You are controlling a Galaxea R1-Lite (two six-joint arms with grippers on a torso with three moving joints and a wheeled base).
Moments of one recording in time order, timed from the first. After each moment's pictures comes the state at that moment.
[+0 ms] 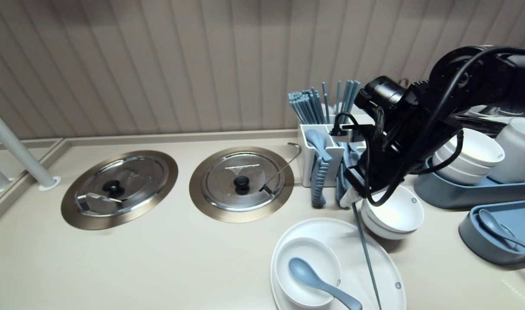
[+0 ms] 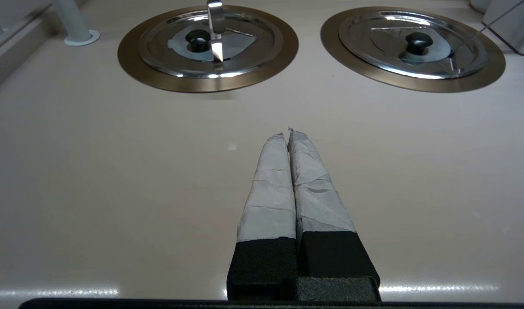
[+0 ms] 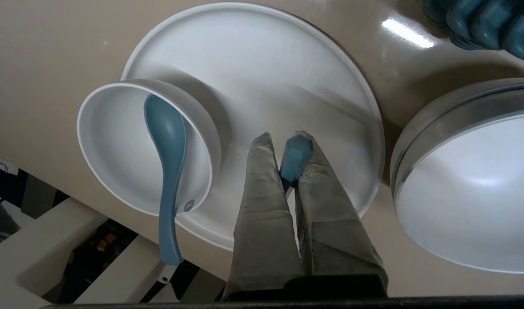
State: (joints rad) left arm 0.00 0.00 0.00 -0.03 0.00 -0.01; right arm 0.44 2.02 -1.97 1.13 0.21 -0.04
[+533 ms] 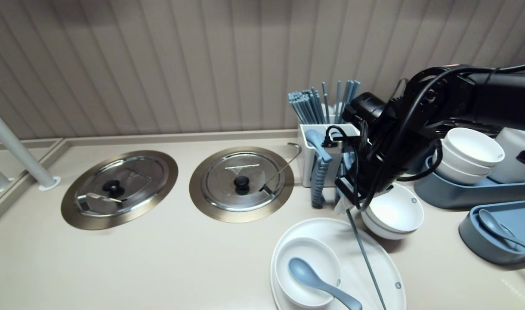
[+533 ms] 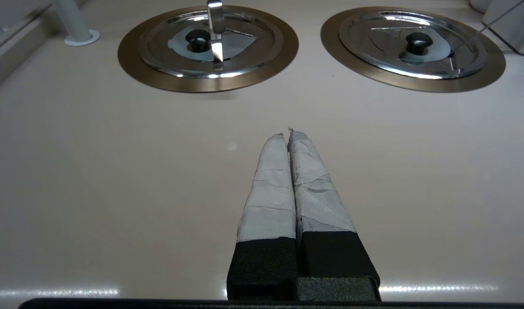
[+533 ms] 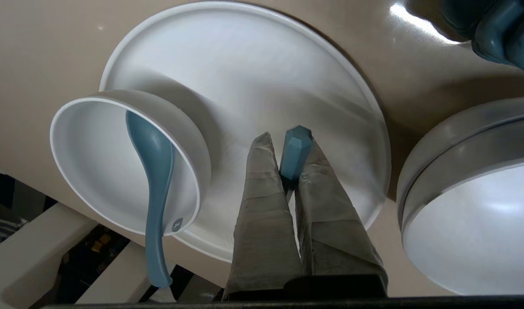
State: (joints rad) left arm 0.00 0.00 0.00 -0.03 0.00 -0.01; right arm 0.44 2.08 -1.98 1.12 0.21 -0.05
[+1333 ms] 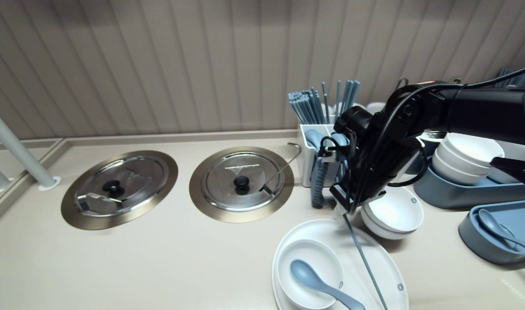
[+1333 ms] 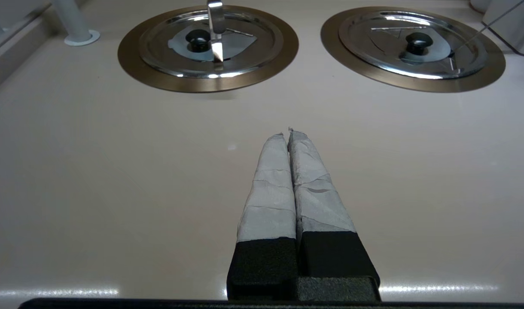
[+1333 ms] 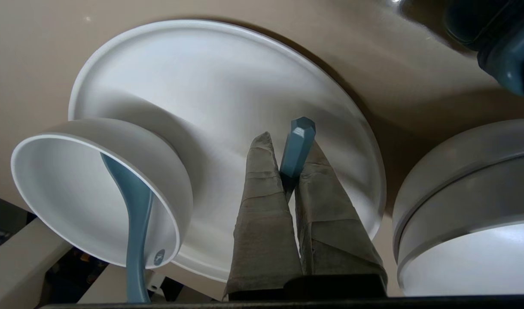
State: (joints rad) left arm 0.00 0.00 0.00 -0.03 0.00 -0.01; right arm 0.44 2.15 -1.98 1.10 0.18 -0.05
